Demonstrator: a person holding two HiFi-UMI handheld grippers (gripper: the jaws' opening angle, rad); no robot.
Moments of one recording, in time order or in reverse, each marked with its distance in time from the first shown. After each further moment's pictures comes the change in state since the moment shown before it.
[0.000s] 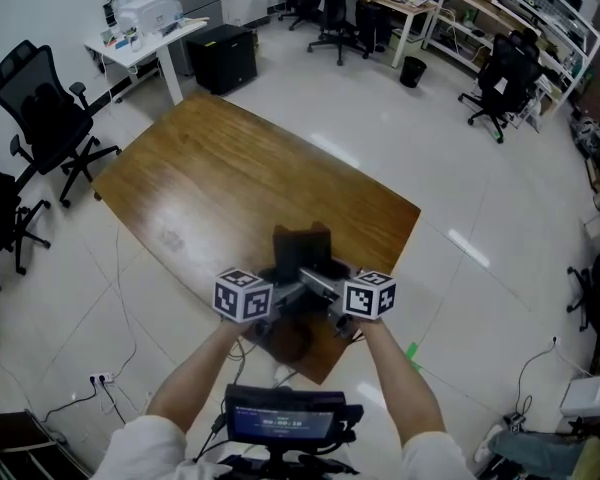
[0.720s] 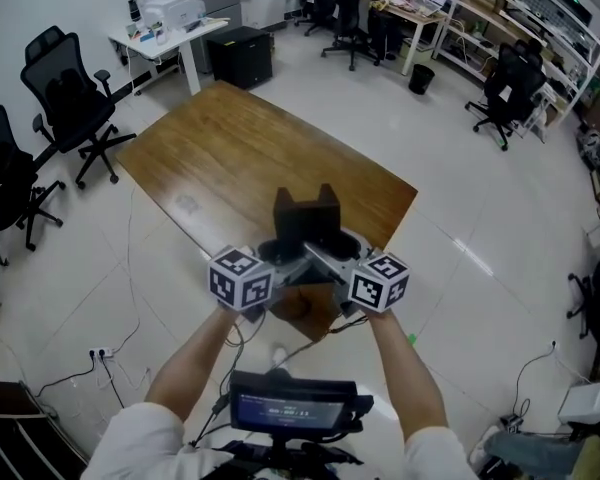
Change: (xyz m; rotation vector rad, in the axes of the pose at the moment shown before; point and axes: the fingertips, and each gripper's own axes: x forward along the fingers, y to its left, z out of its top) left arm -0.070 -0.104 0.040 0.215 -0.167 0.028; right arm -0.070 0.112 0.036 -0.271 -0.161 0.044
